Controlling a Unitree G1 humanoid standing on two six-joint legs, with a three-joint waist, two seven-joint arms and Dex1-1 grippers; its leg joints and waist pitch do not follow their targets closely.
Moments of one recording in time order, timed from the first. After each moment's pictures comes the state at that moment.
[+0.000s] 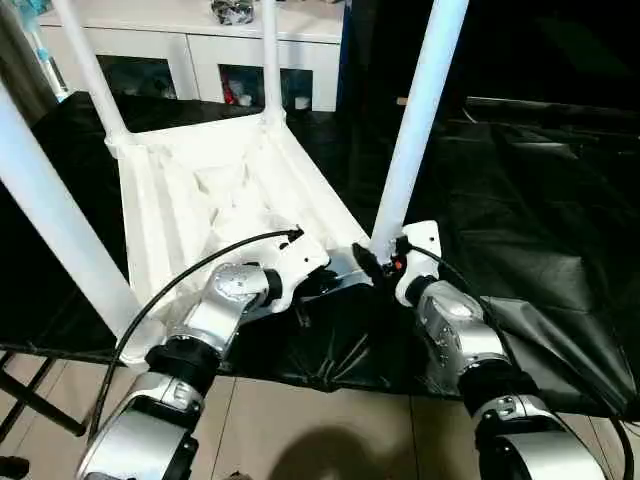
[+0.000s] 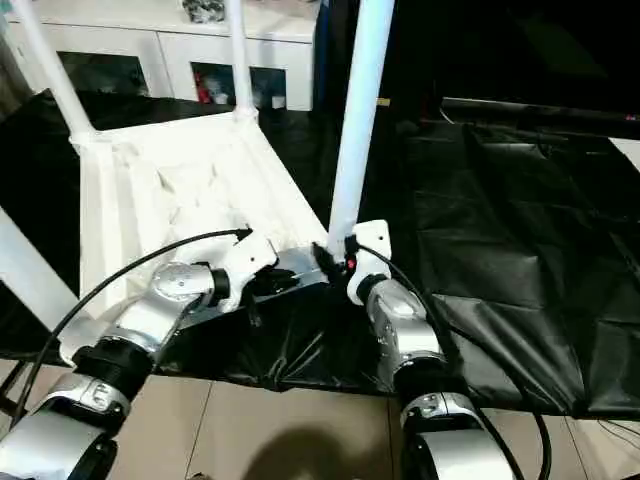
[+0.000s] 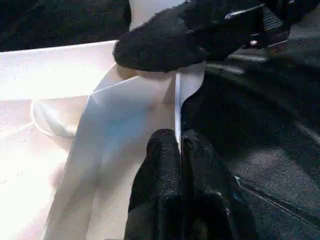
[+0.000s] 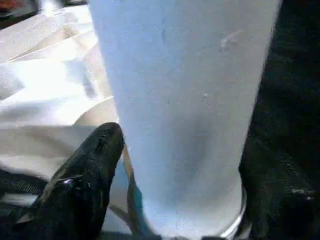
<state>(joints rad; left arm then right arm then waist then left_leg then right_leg) -0.61 0.19 -0.21 0.71 0.15 0.00 -0.90 -0.58 -0.06 -0.05 0.88 0.08 -0.08 0.57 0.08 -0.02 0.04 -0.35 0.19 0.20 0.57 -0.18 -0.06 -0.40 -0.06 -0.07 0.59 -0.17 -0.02</state>
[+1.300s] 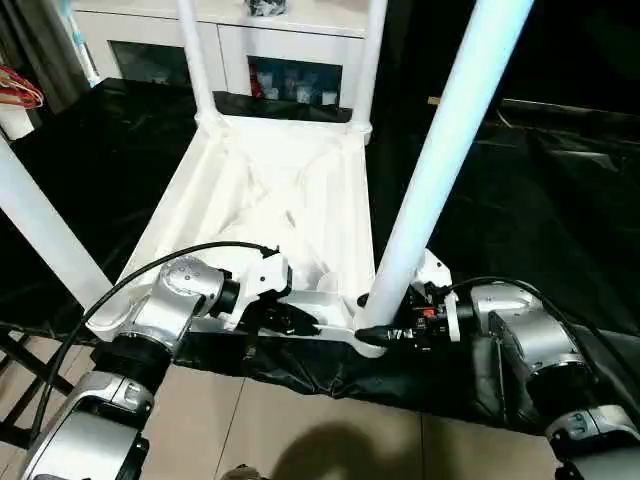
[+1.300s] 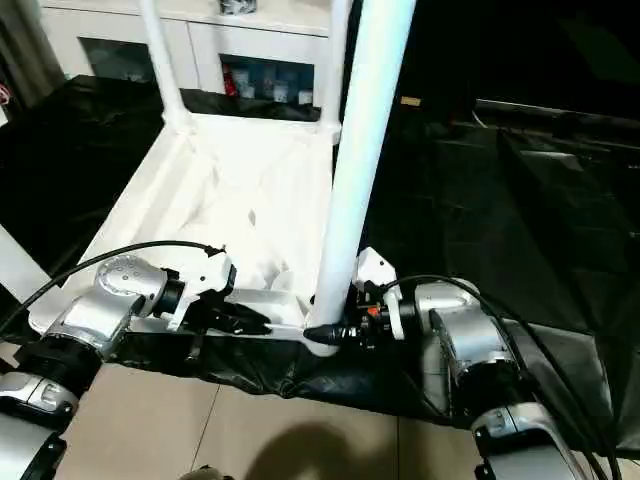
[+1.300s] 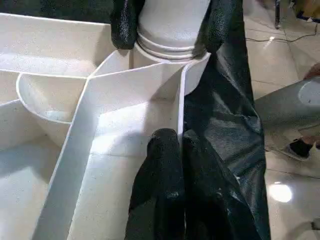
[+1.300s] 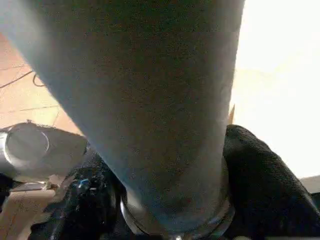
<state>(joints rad) -0.60 0.37 -0.26 0.69 0.02 -0.06 -1.42 -0.48 -0.34 0.19 0.56 0.12 0.13 1.36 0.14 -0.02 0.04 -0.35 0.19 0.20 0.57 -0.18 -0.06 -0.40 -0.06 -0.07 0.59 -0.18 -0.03</state>
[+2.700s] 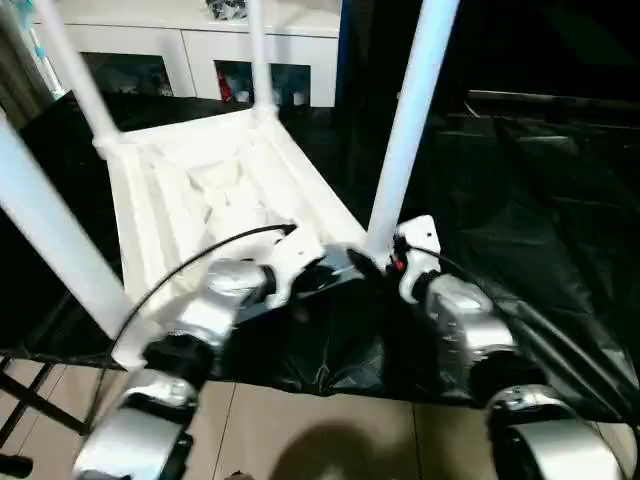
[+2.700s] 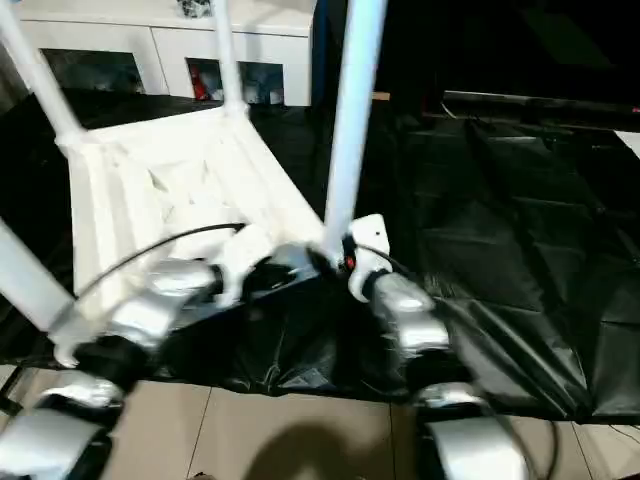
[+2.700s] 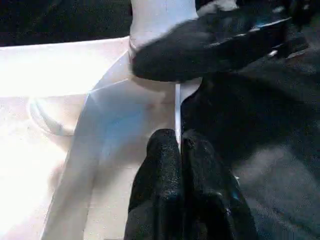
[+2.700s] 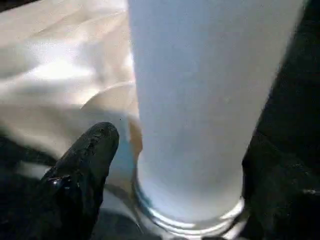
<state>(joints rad) -0.62 0.20 -0.20 0.72 0.13 0.02 -0.92 -0.61 -0.11 -0.01 0.93 0.04 -0.14 0.64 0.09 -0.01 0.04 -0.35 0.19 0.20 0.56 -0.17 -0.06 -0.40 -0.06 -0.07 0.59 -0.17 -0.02</state>
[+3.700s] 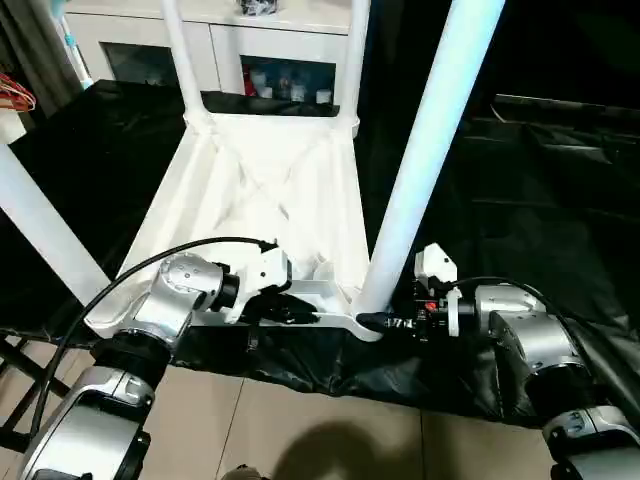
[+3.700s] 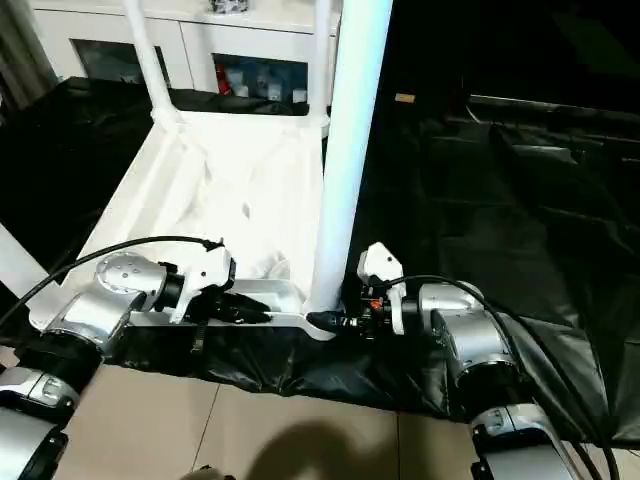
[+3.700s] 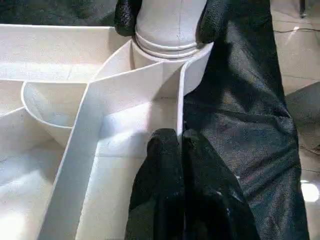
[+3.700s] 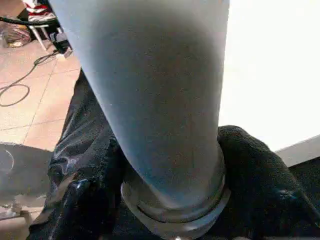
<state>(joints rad) -0.62 0.37 -0.25 0.74 0.04 -0.14 -1.34 -0.48 -0.32 0.13 0.62 0.12 0.05 1.29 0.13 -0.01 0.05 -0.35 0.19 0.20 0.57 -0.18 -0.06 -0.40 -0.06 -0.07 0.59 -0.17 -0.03</state>
